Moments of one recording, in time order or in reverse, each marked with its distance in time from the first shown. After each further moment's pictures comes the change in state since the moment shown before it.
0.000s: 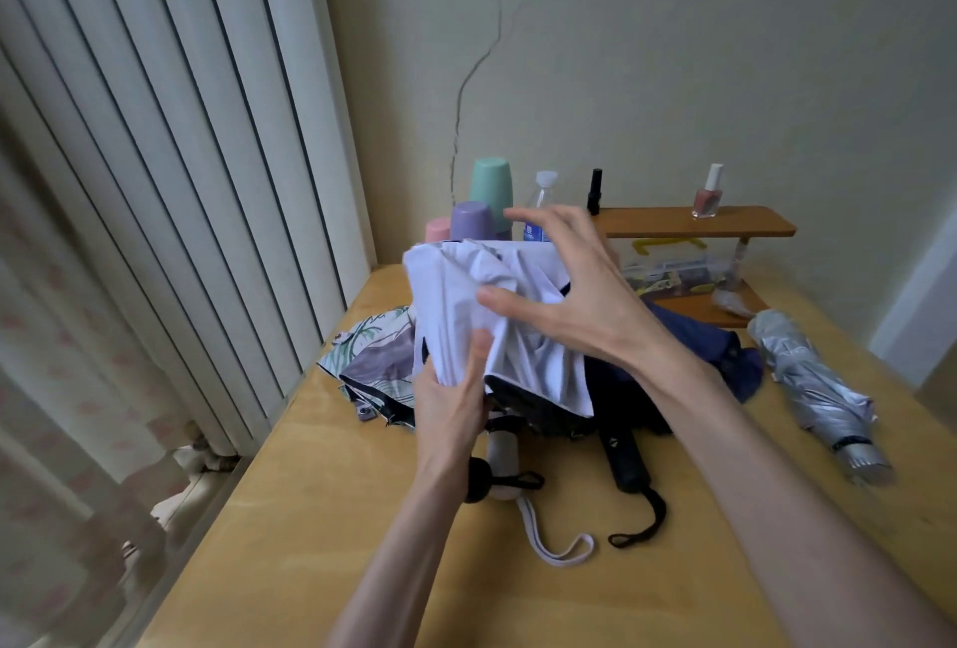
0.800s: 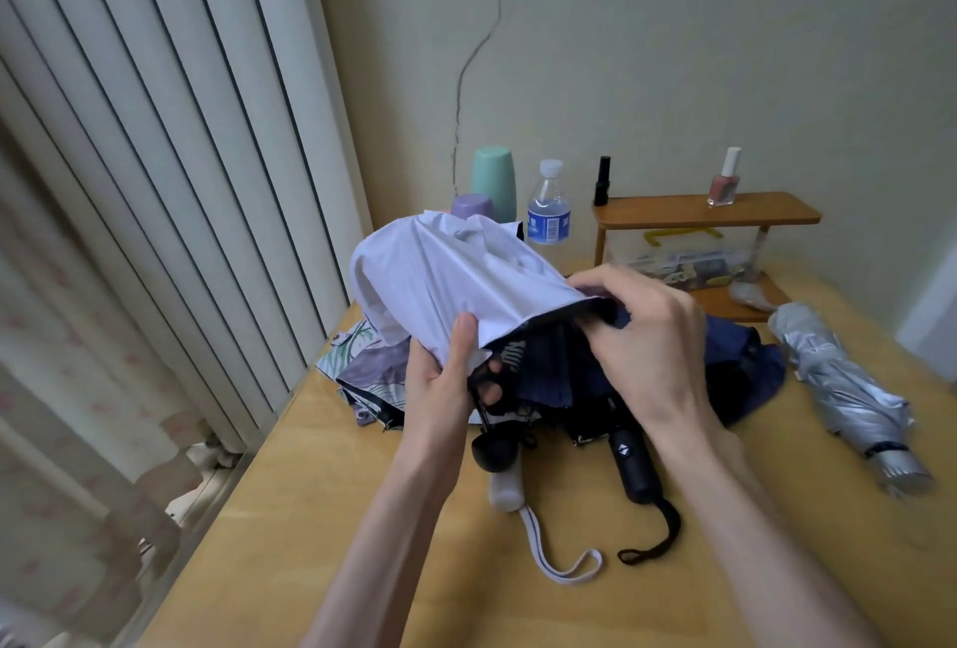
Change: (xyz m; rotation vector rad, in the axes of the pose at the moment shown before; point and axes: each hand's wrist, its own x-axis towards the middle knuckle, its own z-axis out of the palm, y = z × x) left_hand 0.016 0.007 -0.002 -0.222 -0.134 0.015; right_hand -0.034 0.050 0.014 -0.243 0.546 -0.165
